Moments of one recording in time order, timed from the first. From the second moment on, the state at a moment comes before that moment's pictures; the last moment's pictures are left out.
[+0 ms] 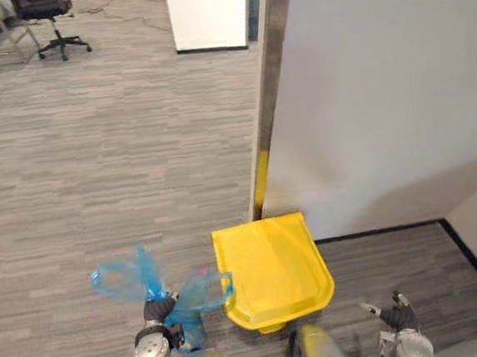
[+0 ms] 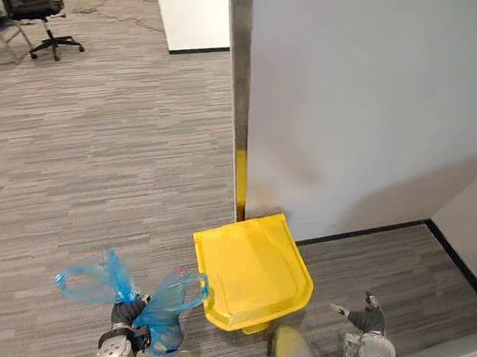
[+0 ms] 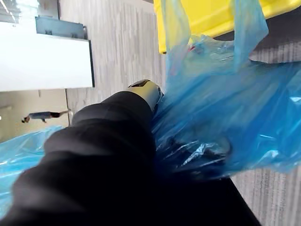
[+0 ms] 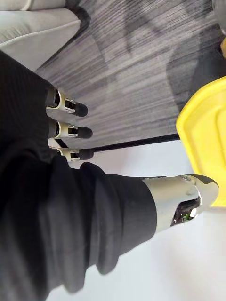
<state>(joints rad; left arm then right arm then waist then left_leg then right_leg) 0.20 0.10 0.13 0.45 -0.04 -0.06 0.12 0.23 -0.05 -0.33 0.52 -0.09 0.01 -0.15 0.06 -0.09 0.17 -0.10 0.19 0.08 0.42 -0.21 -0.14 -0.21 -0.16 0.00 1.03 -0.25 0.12</state>
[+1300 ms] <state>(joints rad) 0.20 0.12 0.17 0.52 -0.08 -0.06 0.13 0.07 -0.09 -0.38 0.75 -0.08 0.01 -0.17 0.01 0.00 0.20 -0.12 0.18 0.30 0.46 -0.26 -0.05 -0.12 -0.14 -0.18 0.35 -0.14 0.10</state>
